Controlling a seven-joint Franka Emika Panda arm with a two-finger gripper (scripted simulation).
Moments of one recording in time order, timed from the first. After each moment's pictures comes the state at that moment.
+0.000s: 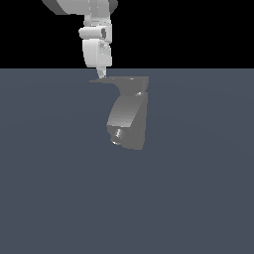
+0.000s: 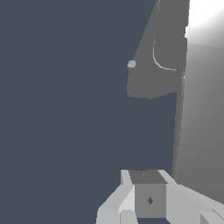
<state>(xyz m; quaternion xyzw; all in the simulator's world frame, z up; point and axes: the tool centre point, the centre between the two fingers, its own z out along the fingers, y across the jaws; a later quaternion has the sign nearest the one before) 0.112 0.093 0.251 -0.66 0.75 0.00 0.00</state>
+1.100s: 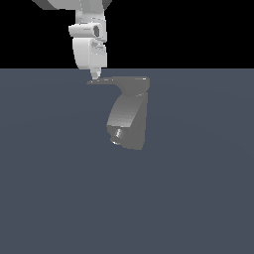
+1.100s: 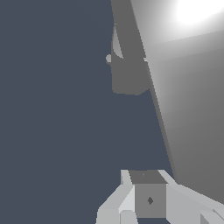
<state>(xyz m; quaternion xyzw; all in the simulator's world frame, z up) 0.073 0.106 0.249 -0.66 0.75 0.00 0.00</state>
